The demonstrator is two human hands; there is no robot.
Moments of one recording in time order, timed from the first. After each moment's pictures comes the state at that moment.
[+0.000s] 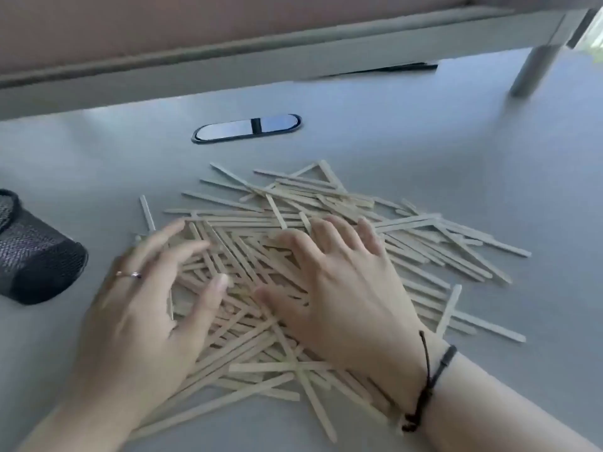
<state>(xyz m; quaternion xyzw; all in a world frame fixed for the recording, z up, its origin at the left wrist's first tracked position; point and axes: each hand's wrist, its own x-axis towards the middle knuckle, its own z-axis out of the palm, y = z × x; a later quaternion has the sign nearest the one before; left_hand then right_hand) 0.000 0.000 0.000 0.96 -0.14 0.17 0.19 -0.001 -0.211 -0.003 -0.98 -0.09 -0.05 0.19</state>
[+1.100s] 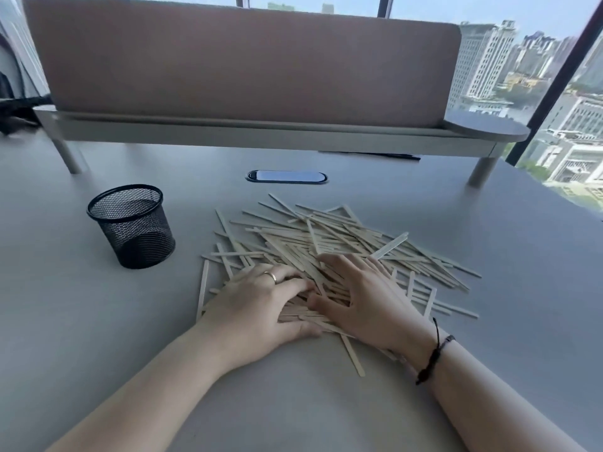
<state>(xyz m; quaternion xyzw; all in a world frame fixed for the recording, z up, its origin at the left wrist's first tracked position) -0.027 0.012 -0.008 0.94 -0.31 0.04 0.14 -0.042 -0.199 -0.003 -0.97 -0.12 -0.07 0.20</state>
